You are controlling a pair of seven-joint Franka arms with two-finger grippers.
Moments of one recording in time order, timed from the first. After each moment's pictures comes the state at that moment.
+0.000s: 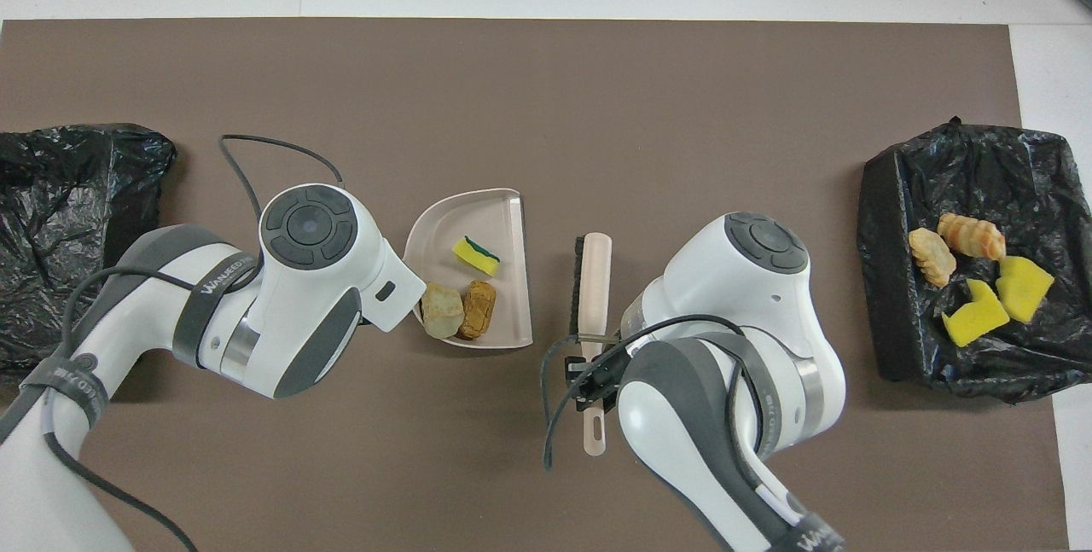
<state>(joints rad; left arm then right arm) -0.31 0.15 0.01 -2.01 0.17 2.12 1.17 0.54 0.03 0.07 -2.10 0.45 1.82 0.45</state>
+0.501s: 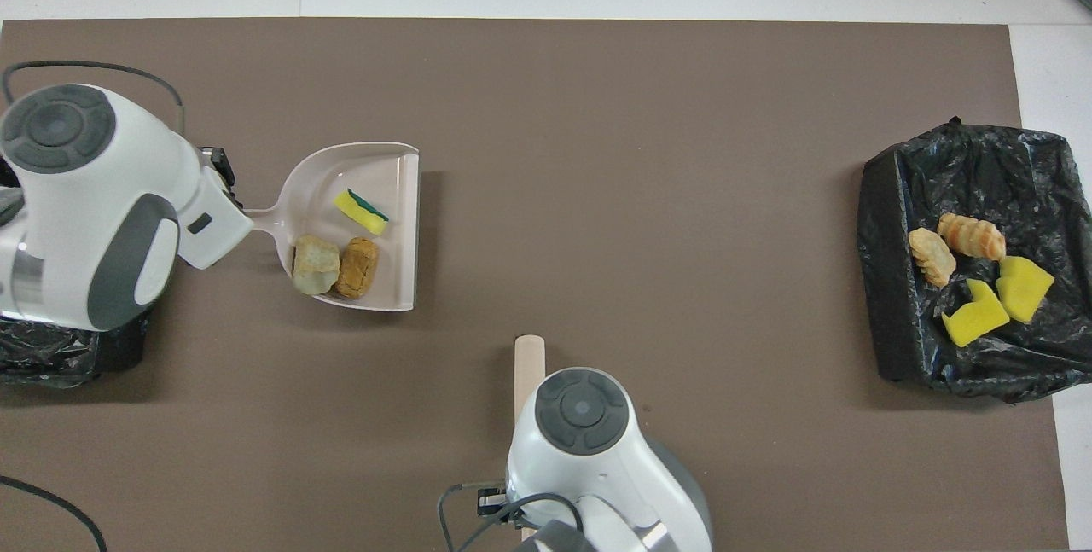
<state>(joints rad) -0.09 0.14 0.01 -1.84 0.16 1.98 1.49 0.82 0.03 0.08 -2.18 0.45 1.94 0.65</state>
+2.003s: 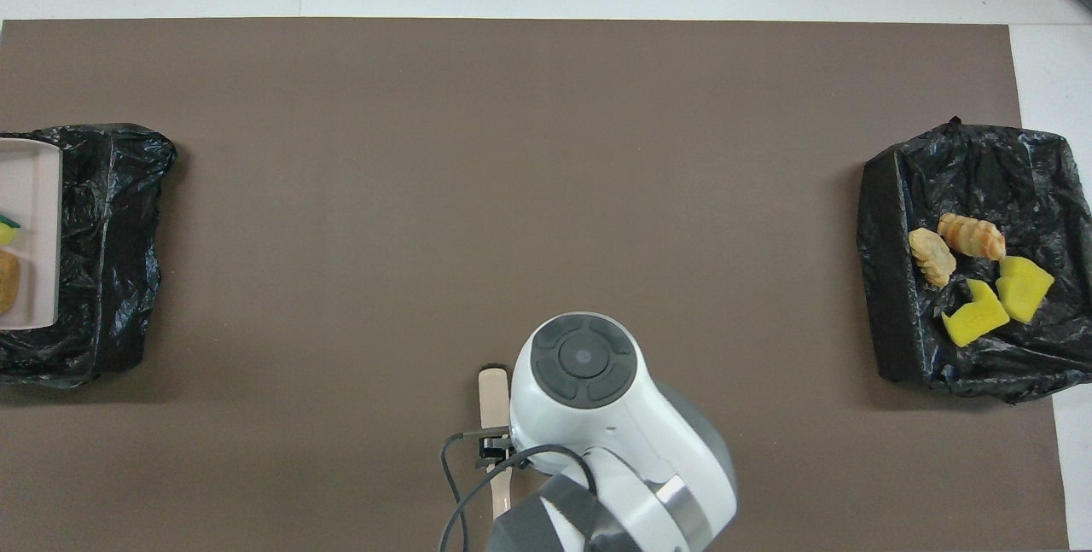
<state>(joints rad) 0.39 0.16 0.01 -1.64 0.44 2.03 1.83 0.66 0.04 0.05 -1.95 0.29 1.74 0.58</state>
